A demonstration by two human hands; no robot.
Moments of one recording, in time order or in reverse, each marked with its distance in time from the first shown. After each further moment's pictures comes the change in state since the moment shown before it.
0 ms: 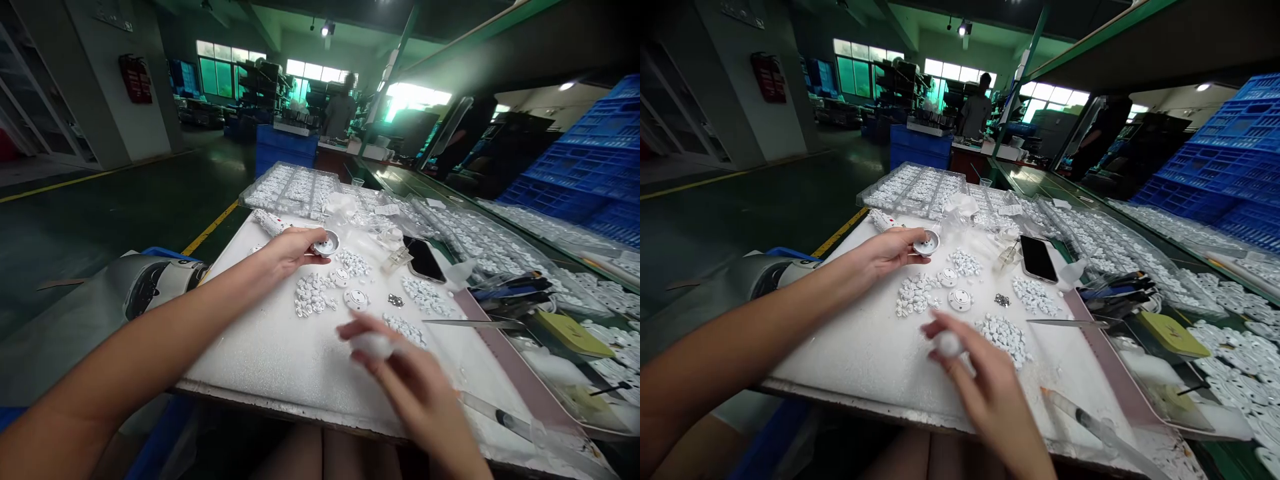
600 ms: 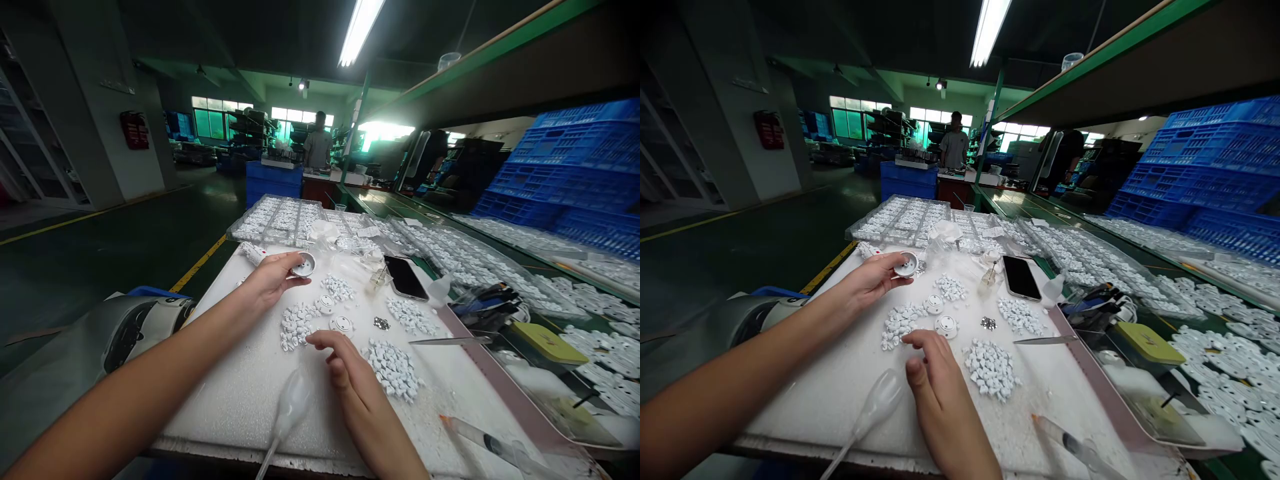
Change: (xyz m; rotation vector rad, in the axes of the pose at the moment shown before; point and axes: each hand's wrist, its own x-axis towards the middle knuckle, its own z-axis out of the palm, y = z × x) left_hand 0.001 -0.003 -0.002 -0.053 0.014 0.175; right_hand 0.009 0.004 0.028 -0.002 0.049 0.147
